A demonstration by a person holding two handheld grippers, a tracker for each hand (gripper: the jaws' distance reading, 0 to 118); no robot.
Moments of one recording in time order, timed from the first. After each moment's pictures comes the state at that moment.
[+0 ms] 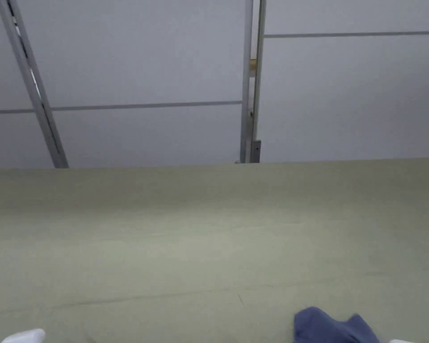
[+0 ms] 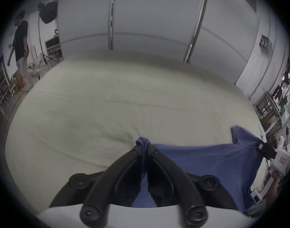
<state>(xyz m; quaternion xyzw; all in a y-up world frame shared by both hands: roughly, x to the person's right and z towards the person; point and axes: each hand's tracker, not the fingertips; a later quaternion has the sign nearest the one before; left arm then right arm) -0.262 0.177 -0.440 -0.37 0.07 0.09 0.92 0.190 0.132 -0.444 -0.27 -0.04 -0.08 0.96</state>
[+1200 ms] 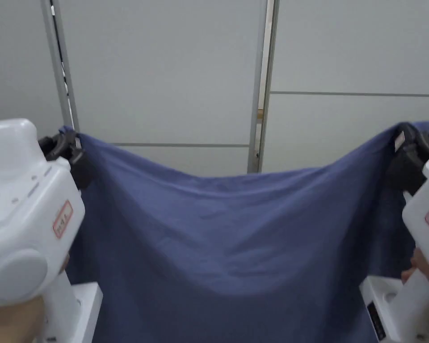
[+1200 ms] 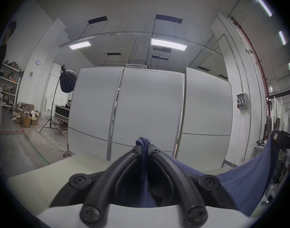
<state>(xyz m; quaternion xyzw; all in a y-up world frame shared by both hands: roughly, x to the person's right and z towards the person) -0.229 0.462 -0.408 0.07 0.09 0.06 0.99 0.161 0.467 -0.424 0.13 0.01 -0.07 0.99</state>
